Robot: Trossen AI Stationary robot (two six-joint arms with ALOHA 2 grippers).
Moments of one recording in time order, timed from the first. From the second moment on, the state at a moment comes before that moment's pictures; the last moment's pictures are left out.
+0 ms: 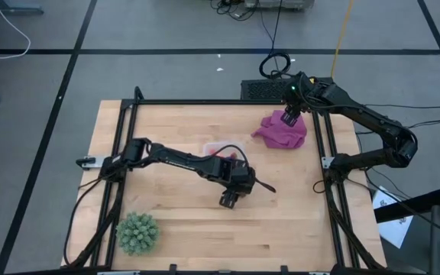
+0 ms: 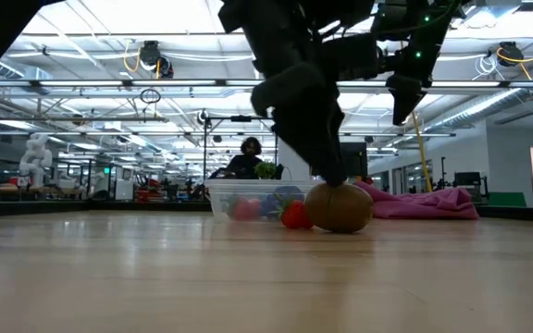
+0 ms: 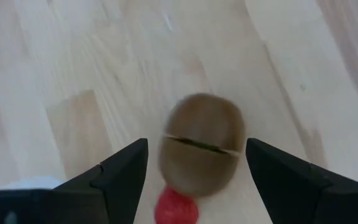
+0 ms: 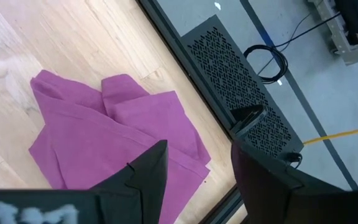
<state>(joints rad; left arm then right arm) -0.12 2.21 1.79 -0.70 -0.03 0.28 -0.72 1.26 1.15 -0.93 0.28 -0.22</state>
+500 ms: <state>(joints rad) -0.11 2.21 1.79 -0.70 0.01 0.29 -0.72 1.26 1.15 -0.93 0.28 -0.22</state>
